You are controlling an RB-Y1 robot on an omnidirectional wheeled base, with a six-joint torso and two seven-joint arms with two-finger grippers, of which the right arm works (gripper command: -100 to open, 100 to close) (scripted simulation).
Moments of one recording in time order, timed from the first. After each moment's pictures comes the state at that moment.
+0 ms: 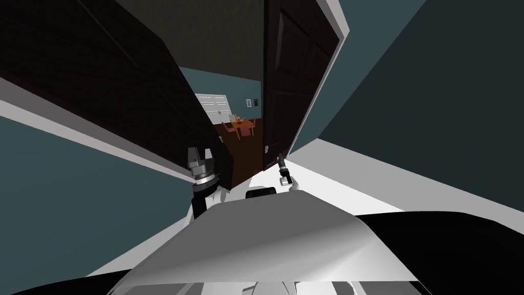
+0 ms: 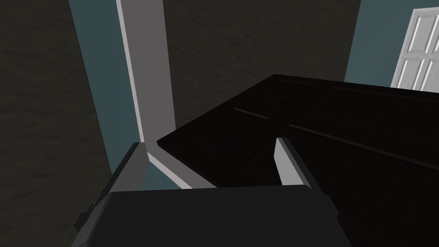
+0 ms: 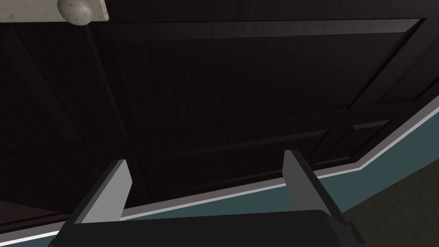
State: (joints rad) arm 0.06 -0.10 0.03 -1.14 -0.06 -0.73 0.01
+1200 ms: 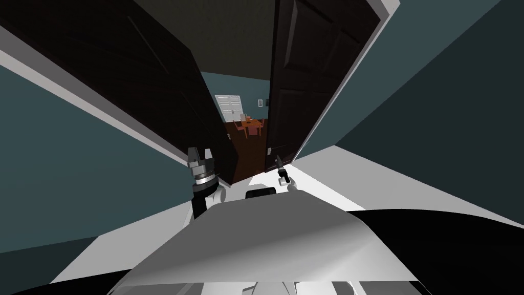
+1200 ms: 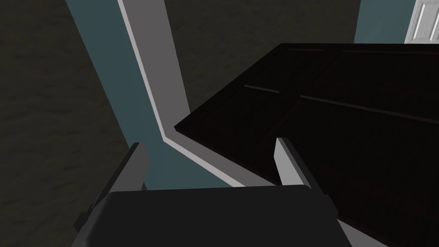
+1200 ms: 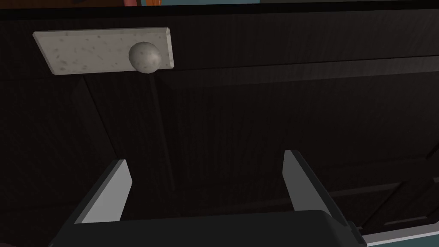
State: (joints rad) arm -0.08 -0.11 0.05 -0.84 -0.07 -0.78 -0.03
